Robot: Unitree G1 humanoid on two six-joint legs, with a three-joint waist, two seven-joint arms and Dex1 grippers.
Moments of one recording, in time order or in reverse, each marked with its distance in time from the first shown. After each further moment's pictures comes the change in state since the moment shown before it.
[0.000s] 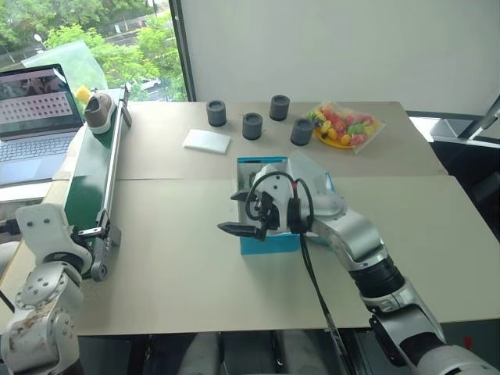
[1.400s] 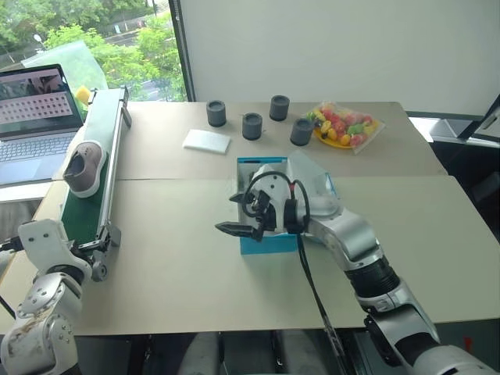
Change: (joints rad) left arm 0.015 -0.016 0.045 0.088 -0.043 -0.005 -0.010; right arm 0.000 0.040 -0.012 0.007 0.003 0.054 -0.021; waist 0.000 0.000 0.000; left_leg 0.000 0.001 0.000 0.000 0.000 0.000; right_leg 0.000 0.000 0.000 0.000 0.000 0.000
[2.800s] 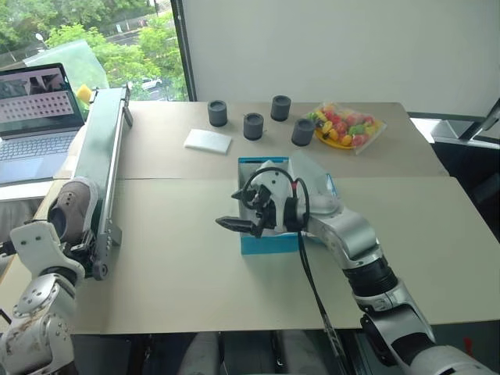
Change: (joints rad) left arm -0.035 -0.002 0.009 0.075 0.008 -0.094 0.025; right arm -0.003 0.033 -0.052 0.001 0.002 0.053 -0.039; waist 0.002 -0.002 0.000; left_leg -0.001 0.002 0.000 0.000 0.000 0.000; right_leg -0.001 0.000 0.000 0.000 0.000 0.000
